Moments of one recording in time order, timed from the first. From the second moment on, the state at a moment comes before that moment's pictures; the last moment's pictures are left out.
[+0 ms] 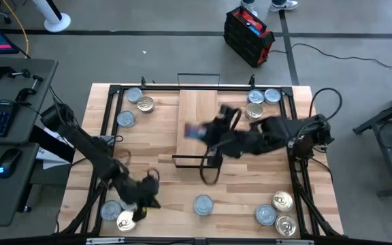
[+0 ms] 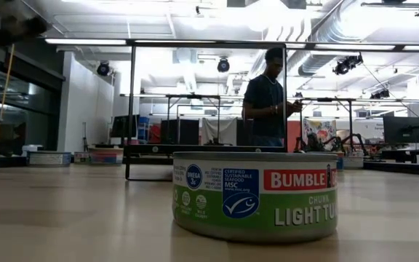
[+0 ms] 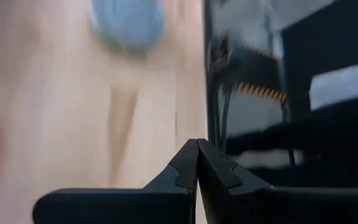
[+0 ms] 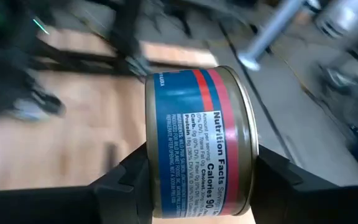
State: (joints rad) left arm -0.71 1.33 0.82 -0.17 -0.16 -0.81; right arm 0.31 1.83 2.26 -1.16 0.67 0.09
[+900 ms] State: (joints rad) left arm -0.27 0.92 0.82 -0.07 -0.41 -0.42; right arm -0.31 1.55 1.21 -0.53 0.31 -0.28
